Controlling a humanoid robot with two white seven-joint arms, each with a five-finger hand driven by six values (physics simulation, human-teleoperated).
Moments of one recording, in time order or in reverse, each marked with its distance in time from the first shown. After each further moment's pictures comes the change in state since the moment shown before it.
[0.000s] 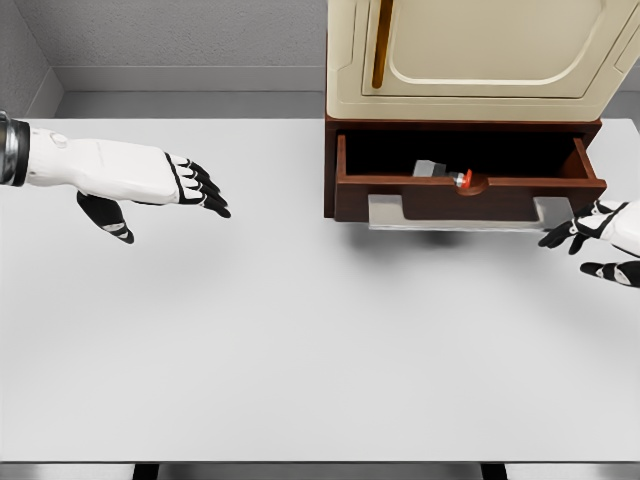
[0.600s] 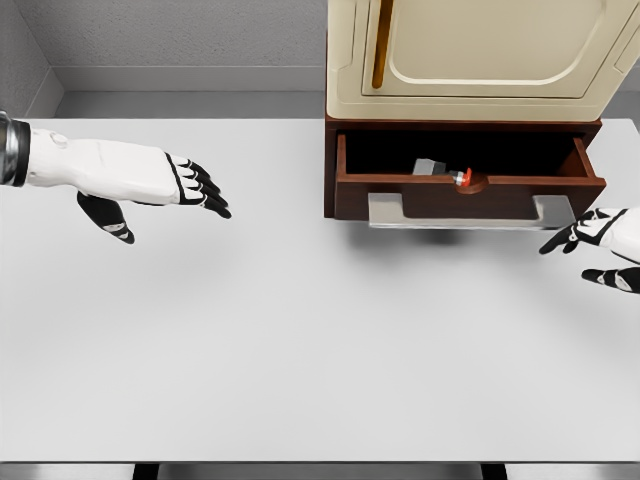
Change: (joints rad) left arm 0.000 0.000 0.000 -0.002 0.001 0.000 0.000; right arm 0.012 -0.007 0.002 0.006 0.020 -0.011 0.000
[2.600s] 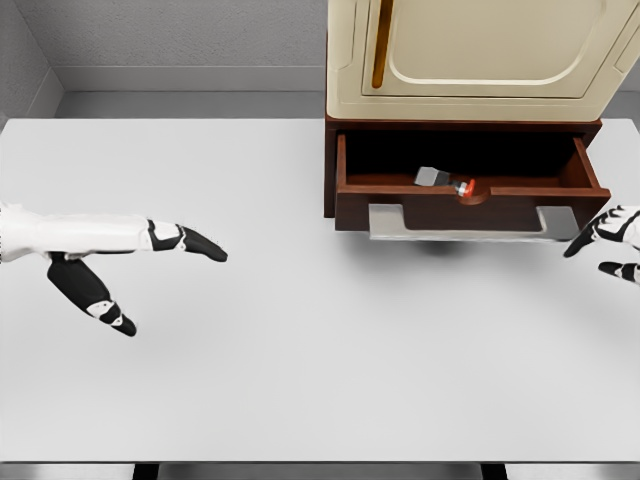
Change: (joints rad) left arm 0.151 0.201 -0.099 -0.161 0.592 0.001 0.000; right arm 0.006 -0.004 -0.043 0.034 -0.003 -0.018 0.000
